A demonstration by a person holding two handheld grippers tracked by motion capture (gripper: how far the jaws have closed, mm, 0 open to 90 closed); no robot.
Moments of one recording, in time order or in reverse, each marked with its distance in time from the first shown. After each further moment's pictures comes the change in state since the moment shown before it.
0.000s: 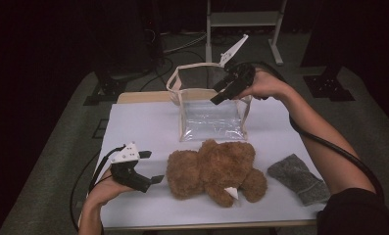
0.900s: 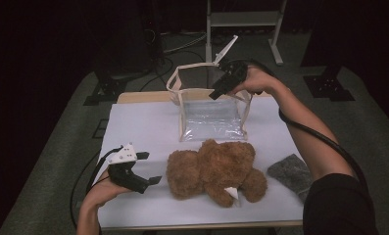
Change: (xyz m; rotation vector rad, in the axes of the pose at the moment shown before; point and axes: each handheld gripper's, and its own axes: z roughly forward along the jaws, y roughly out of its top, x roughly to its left) left arm 0.001 -0.004 -0.005 0.006 0.000 -0.007; right arm -0.043 -0.001 0.029 0.081 -0.036 0.045
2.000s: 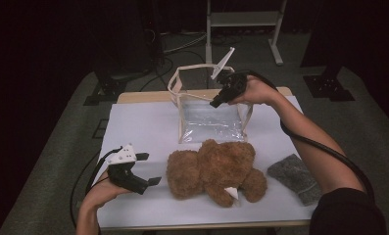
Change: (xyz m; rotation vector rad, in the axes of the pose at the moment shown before) left arm -0.001 -0.002 -0.001 0.001 -0.012 -0.010; right arm 0.040 -0.009 0.006 0.052 0.004 -0.069
